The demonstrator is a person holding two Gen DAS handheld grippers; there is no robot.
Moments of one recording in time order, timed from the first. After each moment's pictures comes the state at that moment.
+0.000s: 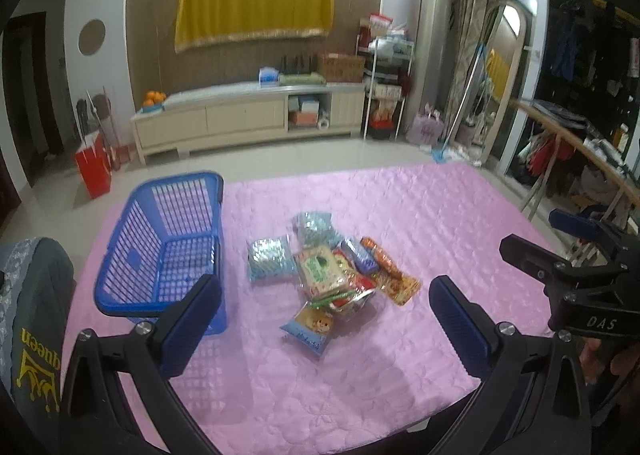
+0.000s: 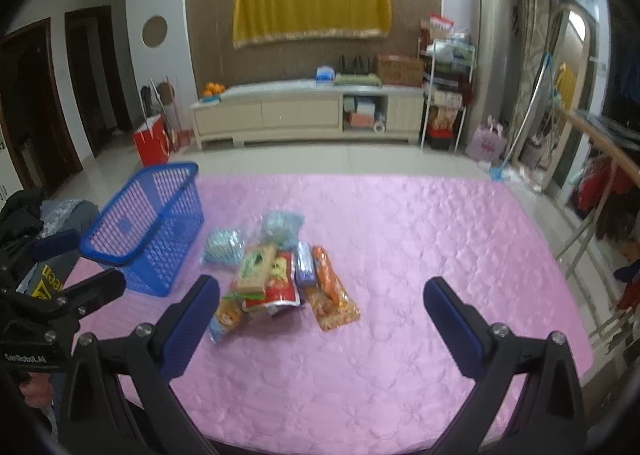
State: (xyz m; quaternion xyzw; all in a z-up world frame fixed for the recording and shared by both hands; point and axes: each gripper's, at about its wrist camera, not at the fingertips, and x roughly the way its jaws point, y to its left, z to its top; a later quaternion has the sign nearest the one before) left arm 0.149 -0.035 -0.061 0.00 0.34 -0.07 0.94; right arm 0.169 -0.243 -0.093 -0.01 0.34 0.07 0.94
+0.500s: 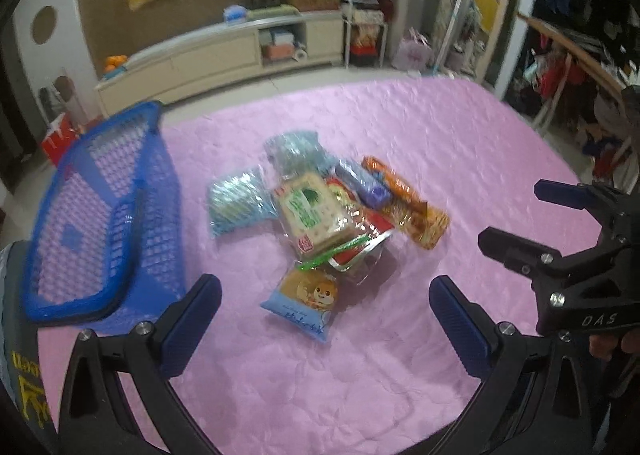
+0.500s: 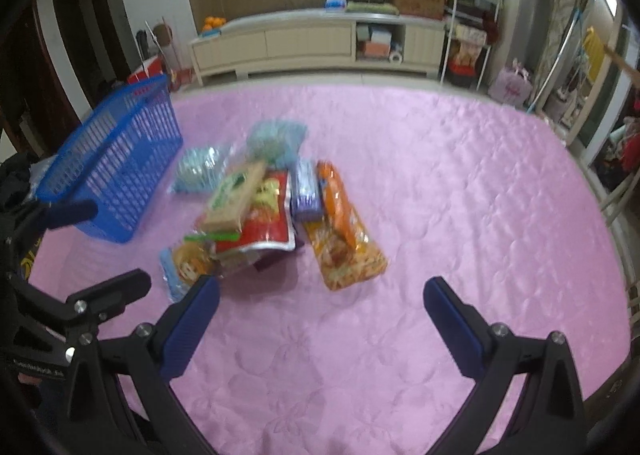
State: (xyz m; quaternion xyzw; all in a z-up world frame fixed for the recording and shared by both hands) left arm 0.224 -0.051 -0.167 0.06 0.45 -0.12 0.88; right arm 0.225 -0.234 -0.198 -0.02 0.45 0.09 0.89
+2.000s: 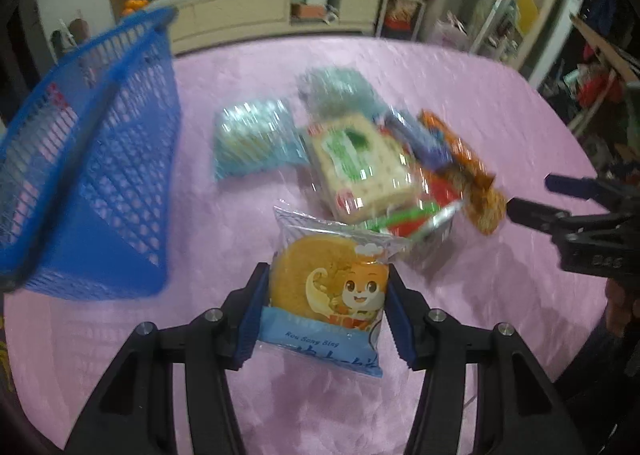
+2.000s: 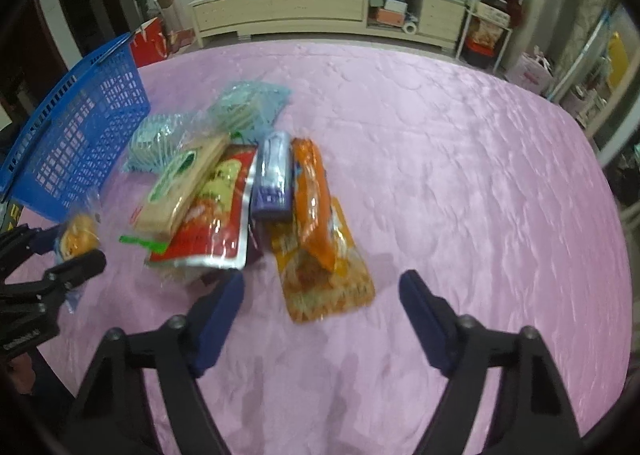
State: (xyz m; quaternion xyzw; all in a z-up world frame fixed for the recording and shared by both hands) left arm 0.258 -0.023 -0.231 -0.01 0.49 -0.07 0.87; right arm 0.295 -0.241 -0.234 -0.05 0.50 0.11 0.86
